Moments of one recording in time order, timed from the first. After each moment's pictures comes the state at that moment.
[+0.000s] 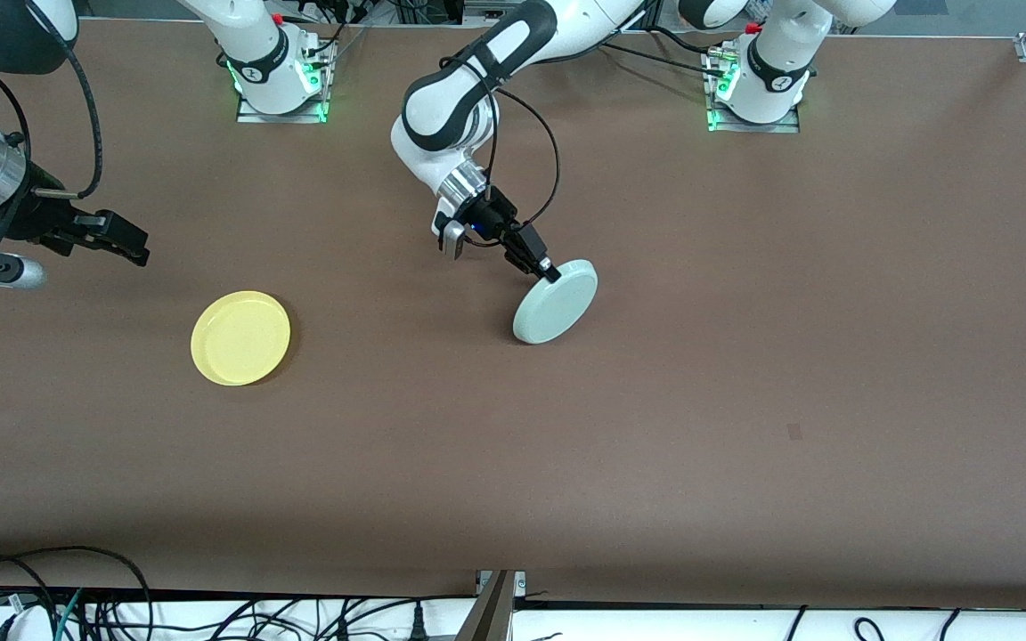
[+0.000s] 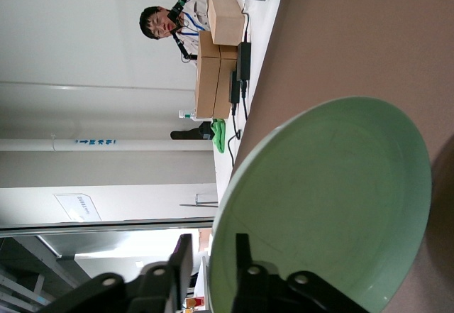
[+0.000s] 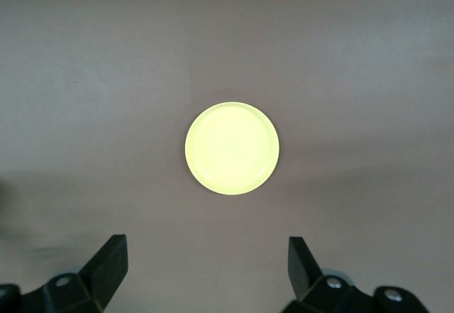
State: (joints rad) left arm -1.10 0.97 -0.05 -1.25 1.22 1.38 -0.76; right arm 0.13 0.11 -0.04 -1.54 -0.03 1.64 0.21
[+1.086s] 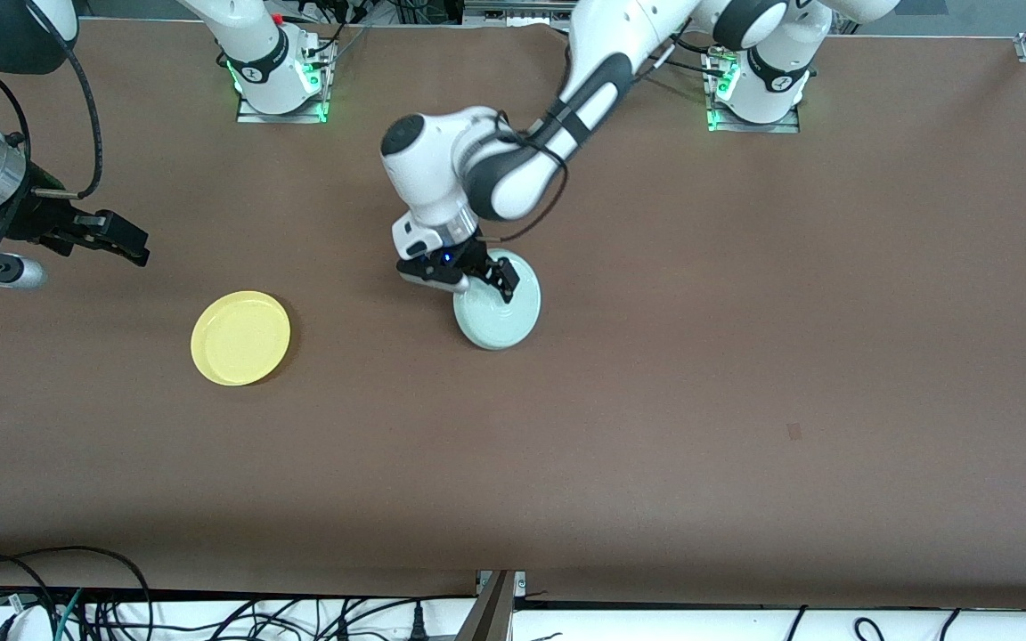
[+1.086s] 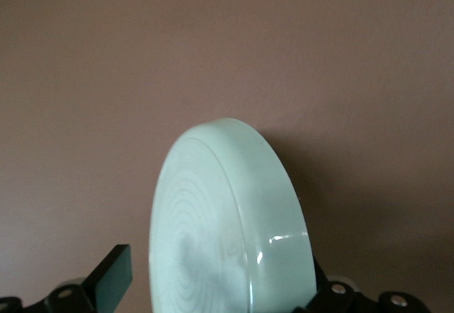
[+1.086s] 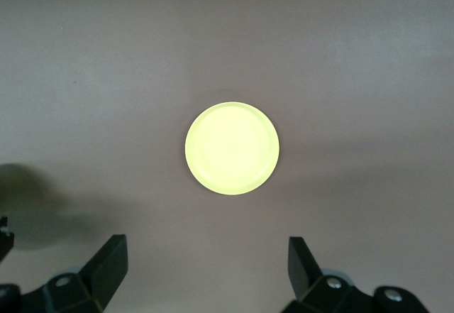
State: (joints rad) left arm -0.87 0.96 -0.06 -1.05 0.34 1.98 -0.71; right arm 0.13 0.11 -0.04 -1.54 -0.03 1.64 0.21
